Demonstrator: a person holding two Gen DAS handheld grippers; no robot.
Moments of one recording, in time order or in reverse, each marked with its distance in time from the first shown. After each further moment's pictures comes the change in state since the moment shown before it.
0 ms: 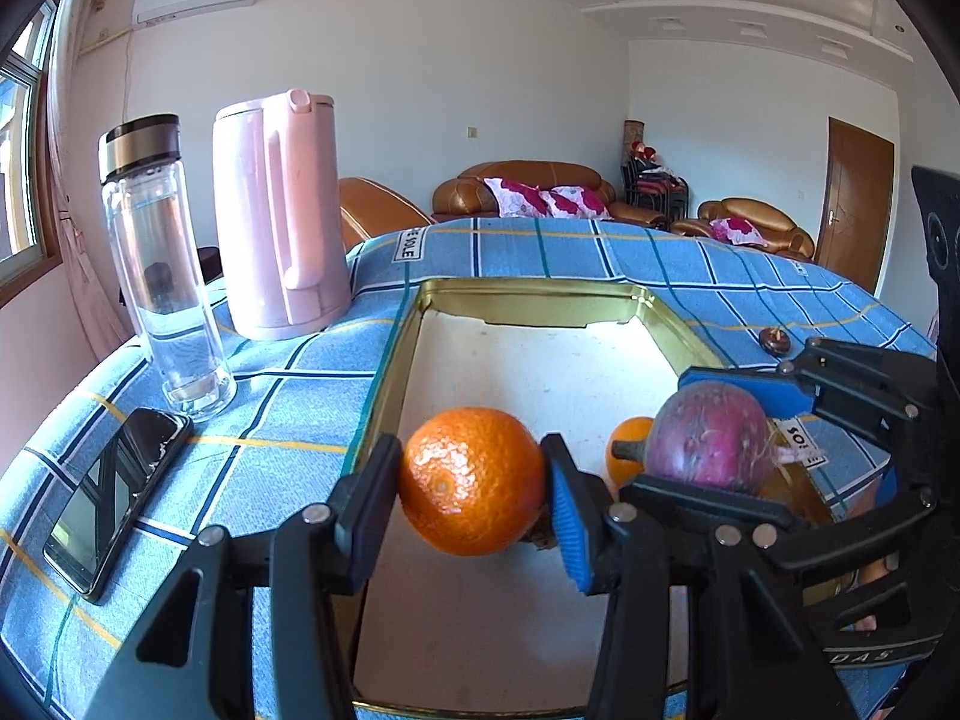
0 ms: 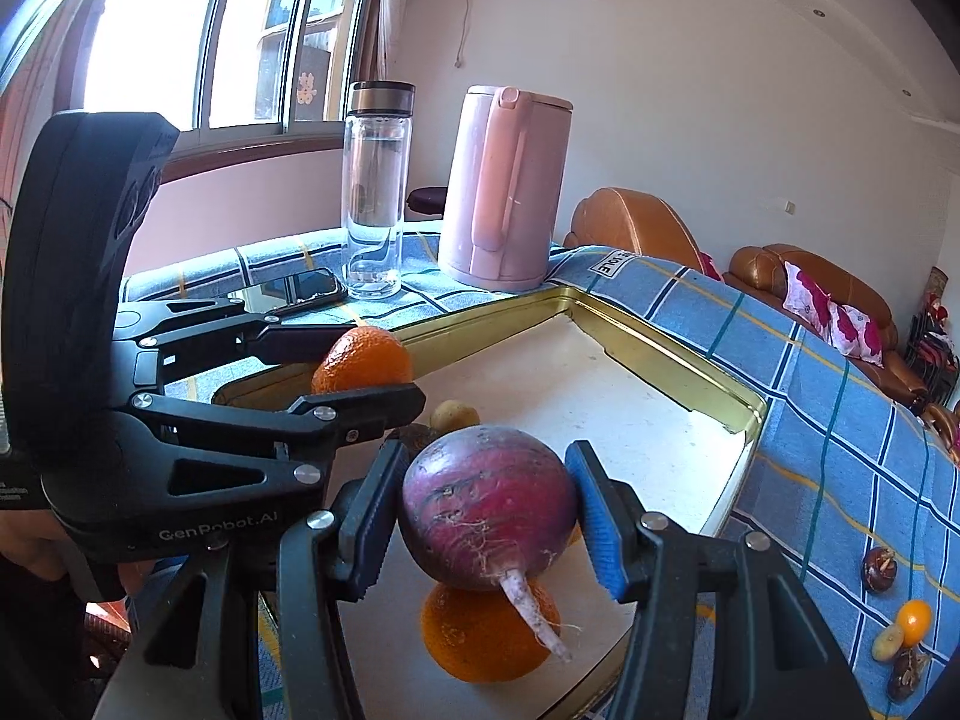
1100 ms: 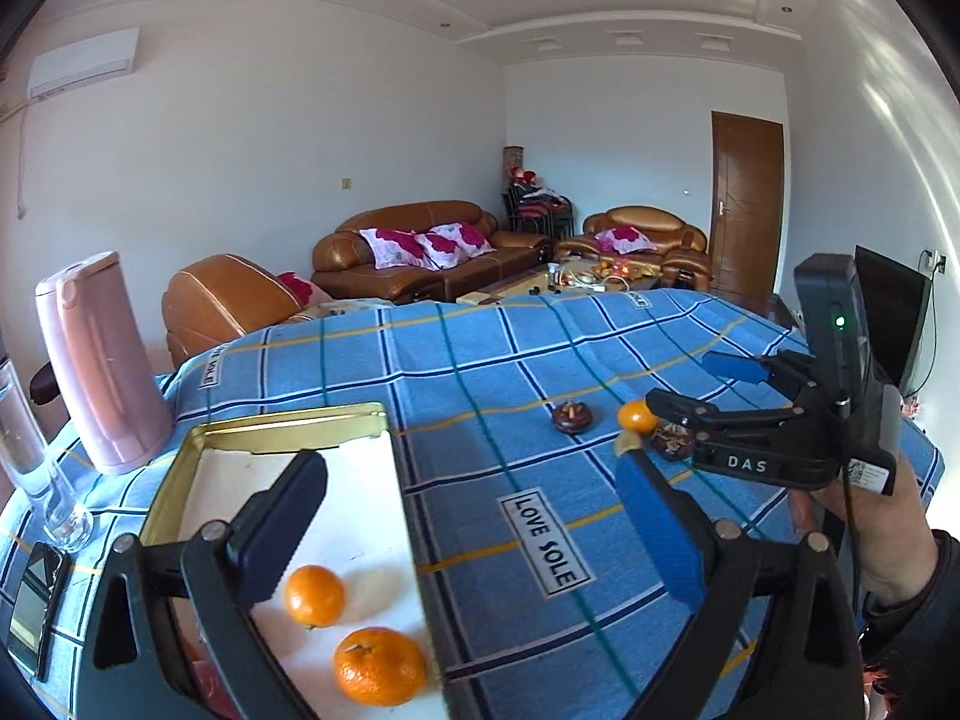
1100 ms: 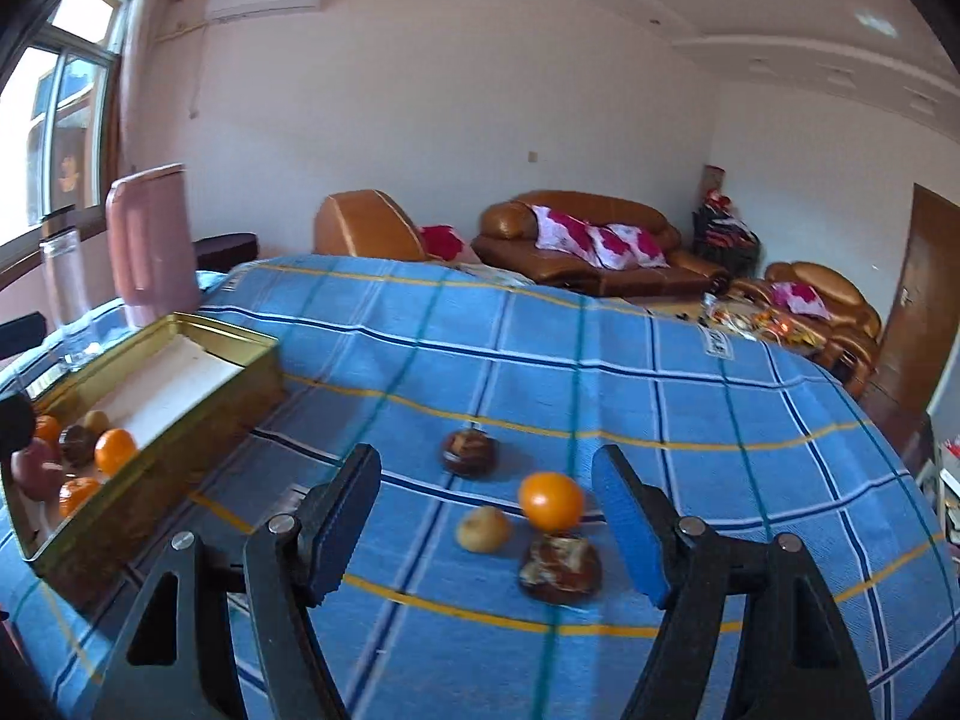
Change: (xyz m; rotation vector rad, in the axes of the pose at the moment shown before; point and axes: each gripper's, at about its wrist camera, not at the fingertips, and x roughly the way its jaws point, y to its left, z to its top) left arm -0.021 -0.165 0.071 0.158 -0.088 -0.240; right arm -0.121 -0.205 -0.079 0.367 0.015 -0.531
